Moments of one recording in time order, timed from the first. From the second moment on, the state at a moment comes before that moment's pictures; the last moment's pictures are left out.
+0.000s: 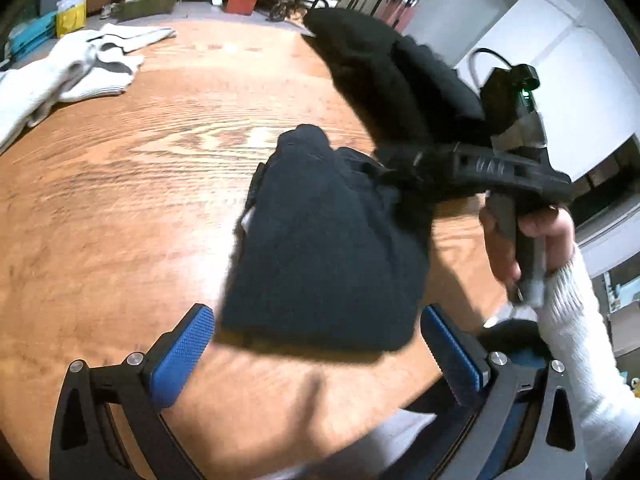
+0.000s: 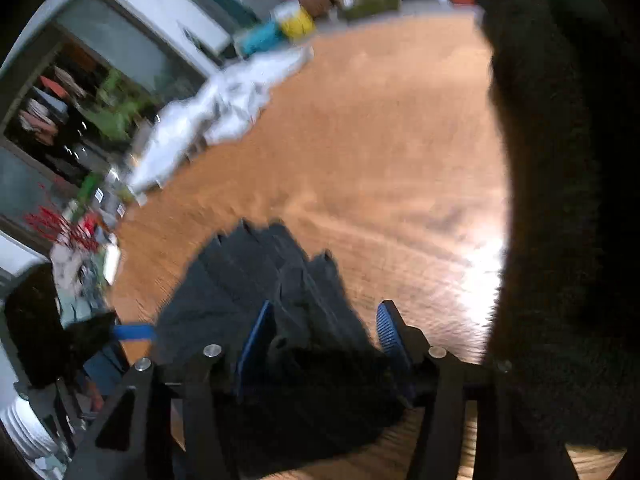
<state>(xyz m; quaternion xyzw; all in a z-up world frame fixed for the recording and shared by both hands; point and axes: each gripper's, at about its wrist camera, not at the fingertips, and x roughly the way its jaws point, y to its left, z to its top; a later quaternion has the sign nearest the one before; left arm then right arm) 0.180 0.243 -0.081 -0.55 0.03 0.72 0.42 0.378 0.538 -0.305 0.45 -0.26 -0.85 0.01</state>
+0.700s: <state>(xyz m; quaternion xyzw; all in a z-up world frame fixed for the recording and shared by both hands) 0.104 0.211 -0.085 -0.58 0.01 0.74 0.34 0.417 0.478 -0.342 0.46 -0.43 -0.77 -0.09</state>
